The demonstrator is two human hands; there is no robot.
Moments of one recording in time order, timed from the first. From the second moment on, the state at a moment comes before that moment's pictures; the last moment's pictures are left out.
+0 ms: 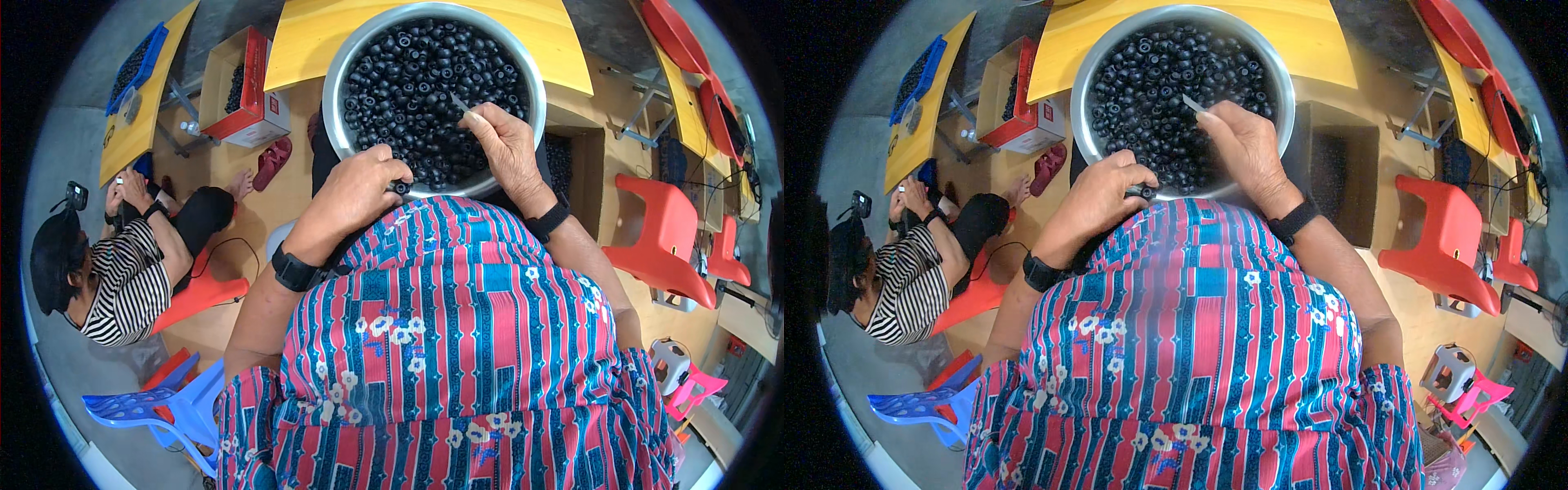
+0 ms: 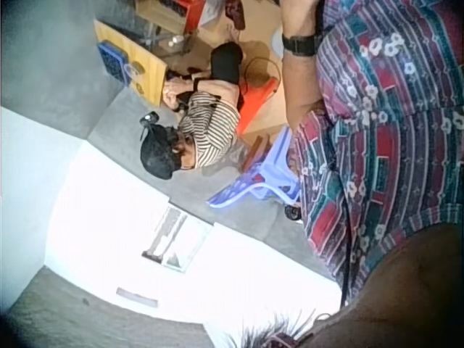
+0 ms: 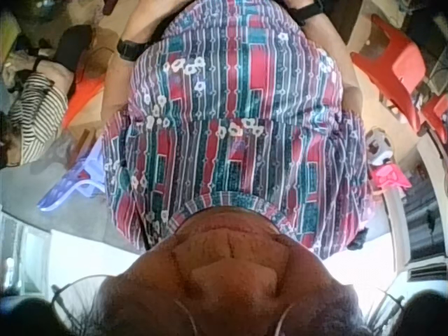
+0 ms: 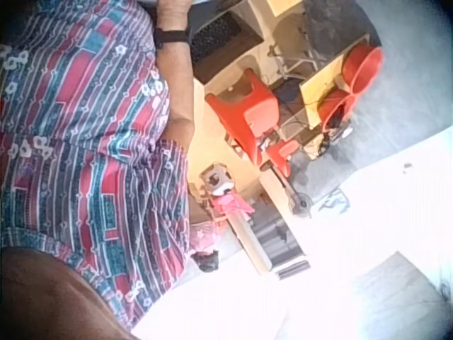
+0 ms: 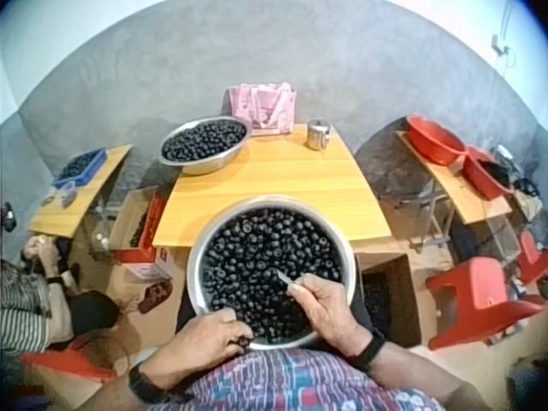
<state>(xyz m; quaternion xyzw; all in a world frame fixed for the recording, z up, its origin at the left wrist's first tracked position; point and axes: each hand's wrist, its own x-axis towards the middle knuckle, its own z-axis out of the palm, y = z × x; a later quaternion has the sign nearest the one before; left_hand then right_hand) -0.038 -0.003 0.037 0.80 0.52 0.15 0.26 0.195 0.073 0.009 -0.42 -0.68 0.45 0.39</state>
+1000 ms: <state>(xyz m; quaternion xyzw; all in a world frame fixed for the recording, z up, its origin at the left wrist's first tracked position) -0.008 0.018 0.007 0.18 0.36 0.39 0.83 0.189 0.070 0.008 -0.33 -0.74 0.44 0.39</state>
